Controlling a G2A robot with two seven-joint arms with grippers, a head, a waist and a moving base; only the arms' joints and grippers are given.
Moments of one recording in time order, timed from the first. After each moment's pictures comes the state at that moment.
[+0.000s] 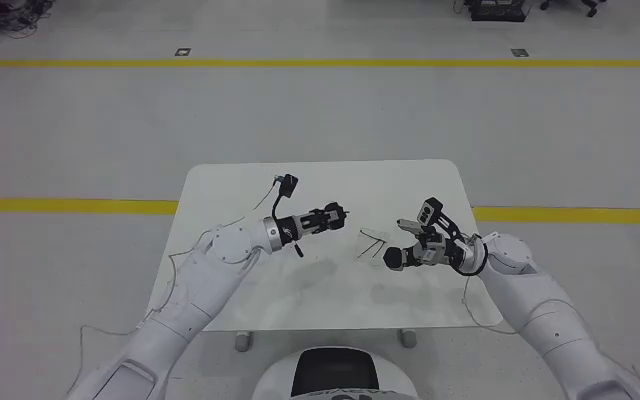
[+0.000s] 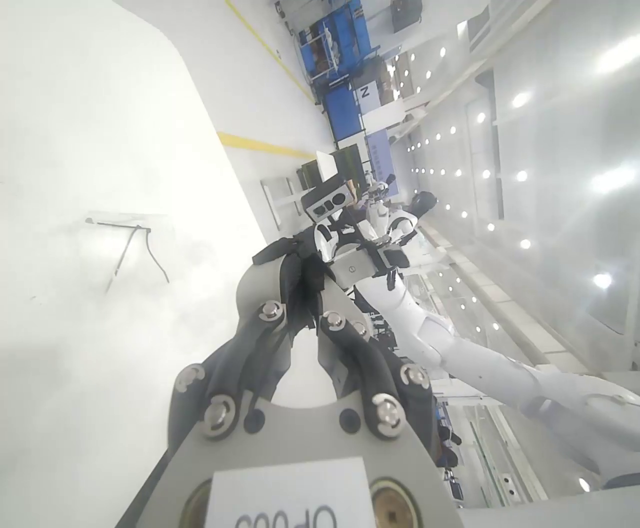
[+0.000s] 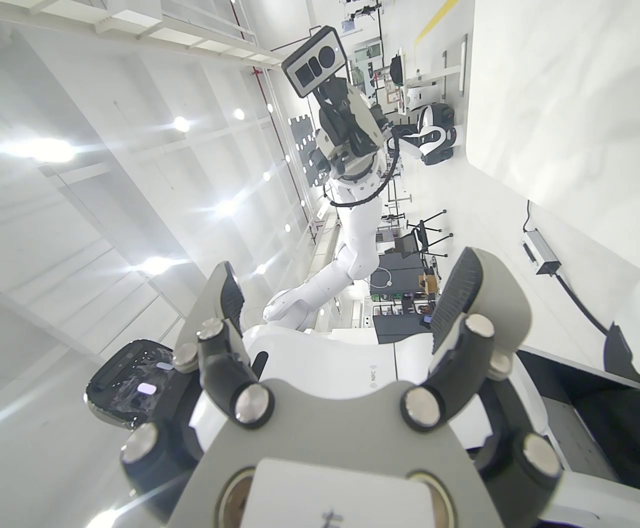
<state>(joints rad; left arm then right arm) 1.13 -1.22 -0.97 -1.27 -0.17 -0.34 -0.70 -1.25 -0.99 1.08 -1.17 0.82 -0.07 1.28</state>
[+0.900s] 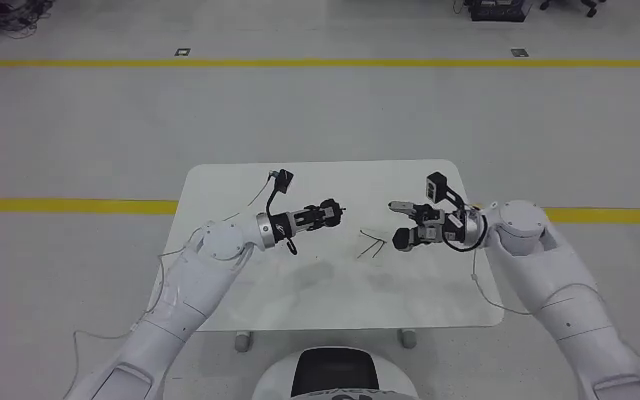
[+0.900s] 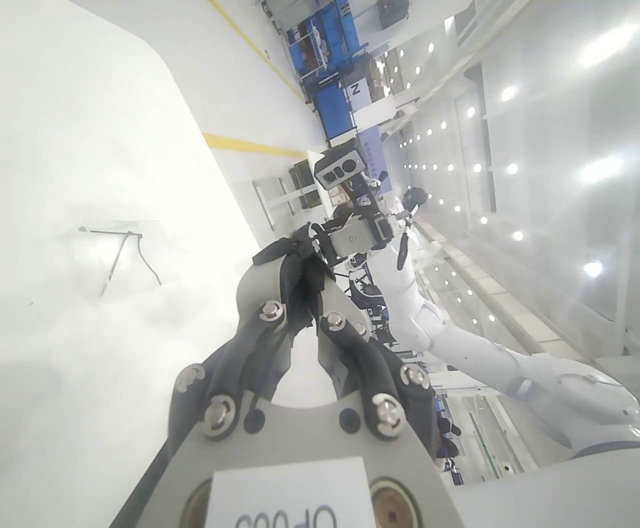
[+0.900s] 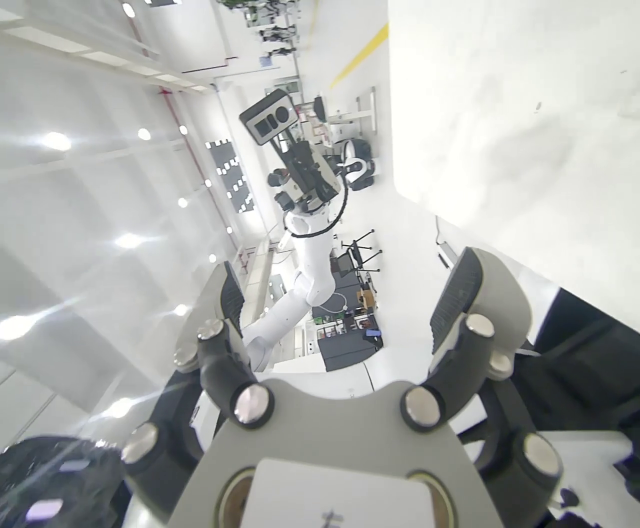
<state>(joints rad) 1.14 -1.21 -1.01 -1.30 -0.18 -0.34 -0.77 -1.17 -0.95 1.15 -1.38 0.49 0.24 1.13</state>
